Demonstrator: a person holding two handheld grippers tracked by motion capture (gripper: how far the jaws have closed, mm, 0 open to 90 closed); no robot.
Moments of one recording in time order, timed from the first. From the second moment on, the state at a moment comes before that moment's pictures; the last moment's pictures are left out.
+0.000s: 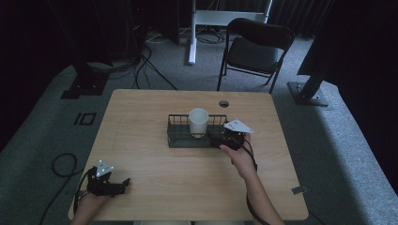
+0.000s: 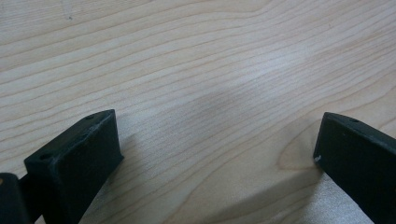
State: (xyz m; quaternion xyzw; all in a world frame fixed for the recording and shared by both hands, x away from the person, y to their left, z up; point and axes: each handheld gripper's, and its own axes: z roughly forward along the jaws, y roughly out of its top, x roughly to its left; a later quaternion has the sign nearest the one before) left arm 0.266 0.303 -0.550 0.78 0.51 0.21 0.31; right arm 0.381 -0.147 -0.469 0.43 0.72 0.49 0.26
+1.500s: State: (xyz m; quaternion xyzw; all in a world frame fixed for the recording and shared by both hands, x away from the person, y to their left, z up) left arm 0.266 0.303 -0.550 0.78 0.51 0.21 0.31; right arm 0.345 -0.237 -0.535 0.50 0.71 0.42 0.26
